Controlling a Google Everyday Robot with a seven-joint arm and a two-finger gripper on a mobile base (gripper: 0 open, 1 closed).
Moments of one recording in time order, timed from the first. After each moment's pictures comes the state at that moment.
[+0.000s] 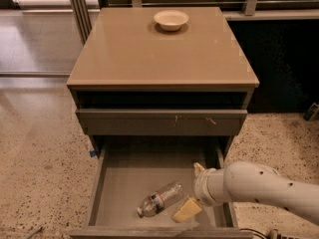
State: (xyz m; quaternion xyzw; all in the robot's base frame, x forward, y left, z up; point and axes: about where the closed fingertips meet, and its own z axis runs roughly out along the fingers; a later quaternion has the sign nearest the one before) arm 0.431 -0.084 0.561 -0.49 0.81 0.15 0.27
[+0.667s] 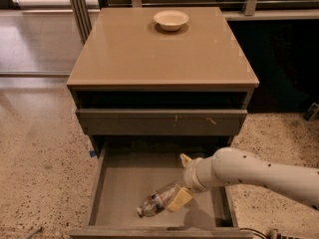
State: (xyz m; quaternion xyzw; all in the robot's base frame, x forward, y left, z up) arm 0.469 -0.056 0.543 -0.56 0.76 0.16 0.28
